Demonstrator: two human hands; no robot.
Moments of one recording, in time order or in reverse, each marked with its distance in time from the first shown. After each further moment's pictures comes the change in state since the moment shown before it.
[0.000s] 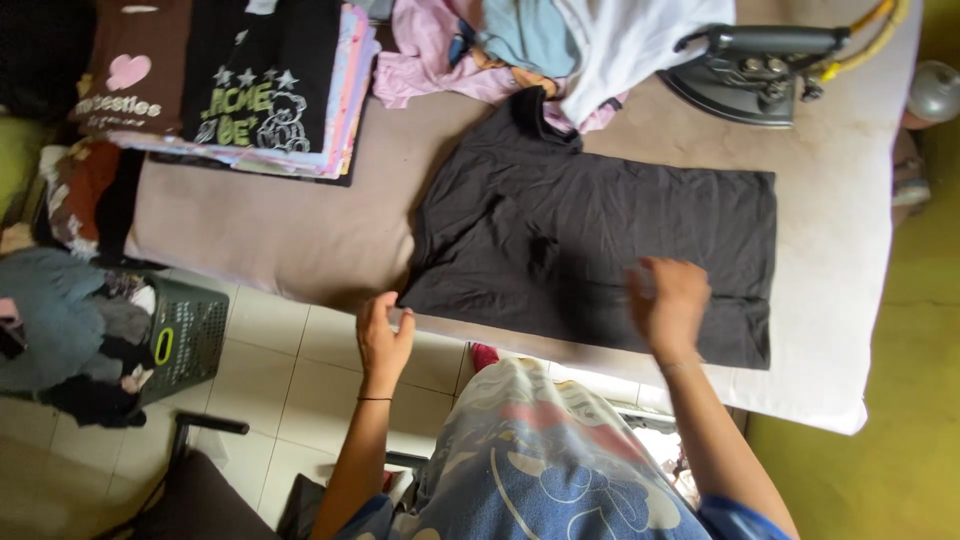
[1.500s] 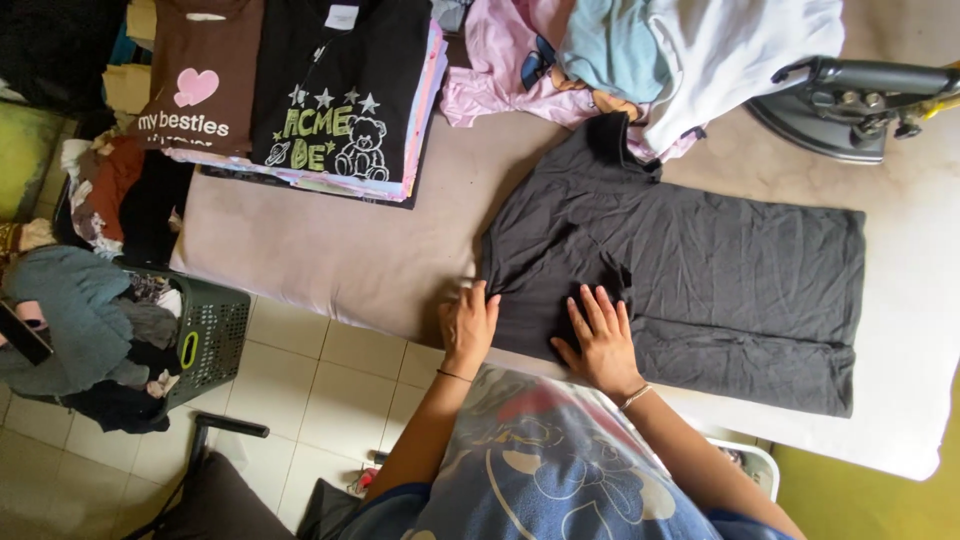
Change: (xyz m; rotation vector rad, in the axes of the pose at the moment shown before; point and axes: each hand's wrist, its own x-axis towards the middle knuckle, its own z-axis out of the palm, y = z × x) left_hand 0.048 -0.024 0.066 0.275 -0.296 0.049; right_hand -0.014 -0.134 0.115 -0.017 -0.385 -0.247
